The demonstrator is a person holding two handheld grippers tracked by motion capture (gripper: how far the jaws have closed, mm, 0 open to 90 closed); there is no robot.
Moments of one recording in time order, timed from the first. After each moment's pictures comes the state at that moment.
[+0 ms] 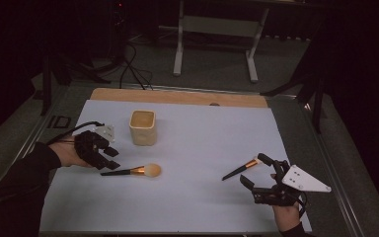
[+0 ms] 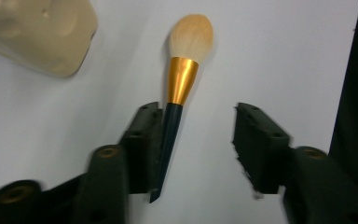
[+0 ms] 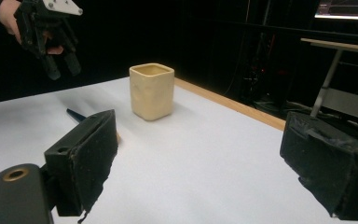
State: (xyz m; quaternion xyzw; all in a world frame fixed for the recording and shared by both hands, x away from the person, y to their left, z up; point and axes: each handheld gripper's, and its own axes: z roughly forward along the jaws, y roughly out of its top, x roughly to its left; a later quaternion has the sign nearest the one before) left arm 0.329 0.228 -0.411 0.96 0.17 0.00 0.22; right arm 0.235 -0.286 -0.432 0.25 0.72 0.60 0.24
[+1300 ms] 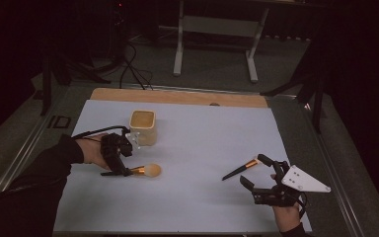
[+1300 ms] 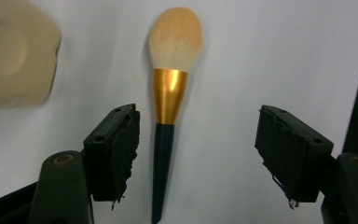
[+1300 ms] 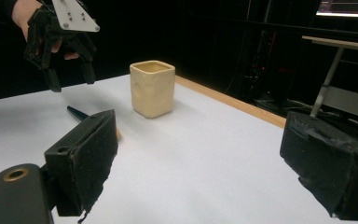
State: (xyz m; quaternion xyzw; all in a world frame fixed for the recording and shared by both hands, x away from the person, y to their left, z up) left arm 0.341 0.172 -0.425 0.98 0.12 -0.01 0.13; right arm 0.235 -0.287 -0.433 0.26 0.72 0.59 0.24
